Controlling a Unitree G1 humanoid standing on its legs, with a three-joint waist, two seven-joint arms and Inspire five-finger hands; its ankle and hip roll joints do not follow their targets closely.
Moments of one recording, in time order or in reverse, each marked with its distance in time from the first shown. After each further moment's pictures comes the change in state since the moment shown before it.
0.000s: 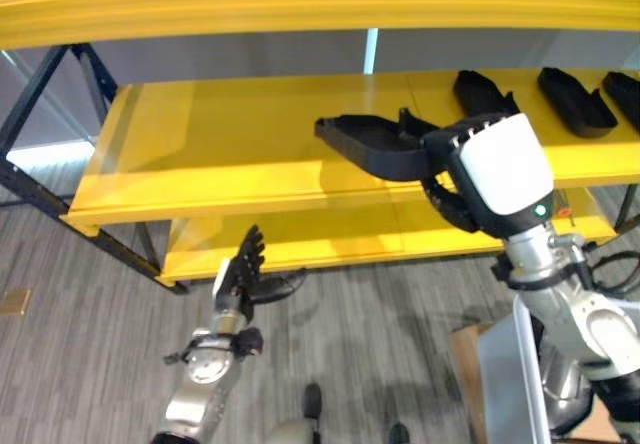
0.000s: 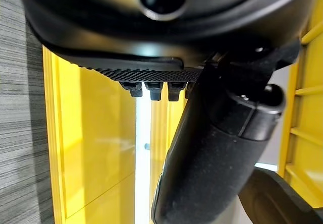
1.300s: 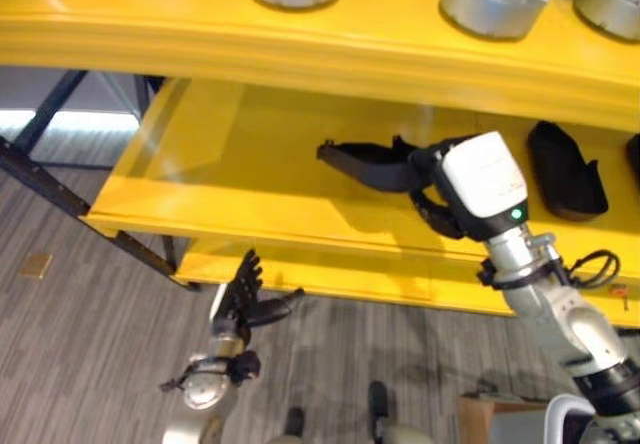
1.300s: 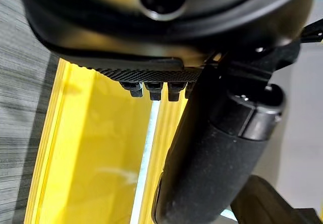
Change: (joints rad) left arm 0.097 -0.029 0.010 -0.001 -0.003 -0.012 -0.021; right arm -0.020 0.030 0.071 0.077 0.035 0.025 0.042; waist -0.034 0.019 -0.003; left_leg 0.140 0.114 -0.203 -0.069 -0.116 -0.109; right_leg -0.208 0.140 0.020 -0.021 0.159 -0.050
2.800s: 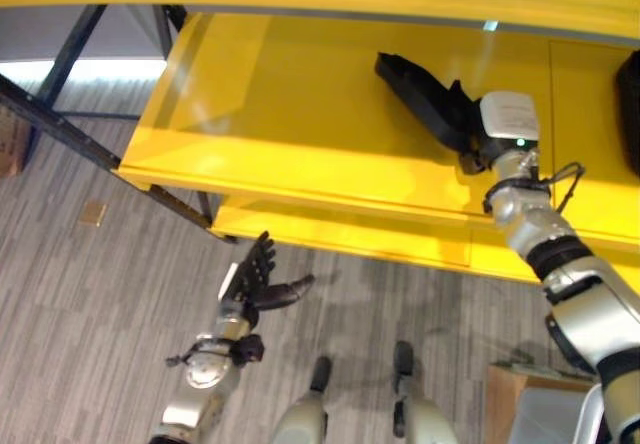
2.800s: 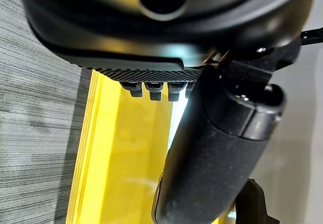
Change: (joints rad) left arm -0.079 0.075 -0.069 0.006 -0.079 -0.013 -0.030; right arm -0.787 0.176 0.334 1.231 0.286 0.161 -0.097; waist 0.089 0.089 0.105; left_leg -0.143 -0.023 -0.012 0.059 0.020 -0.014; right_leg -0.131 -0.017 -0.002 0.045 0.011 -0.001
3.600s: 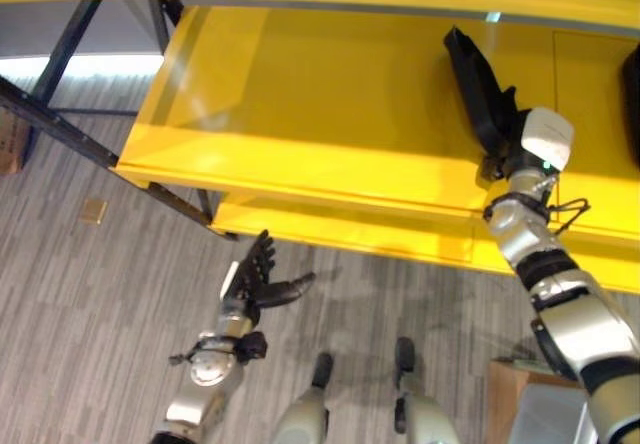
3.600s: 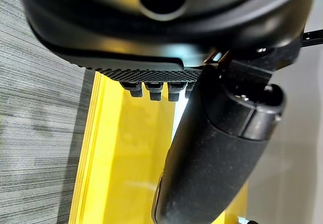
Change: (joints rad) left arm -0.018 0.000 -0.022 0.000 0.000 0.000 0.050; right arm 0.095 0.068 -0.214 -0.016 0.128 0.108 -0.193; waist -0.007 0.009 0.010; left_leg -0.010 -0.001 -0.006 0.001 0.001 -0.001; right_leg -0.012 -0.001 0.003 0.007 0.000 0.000
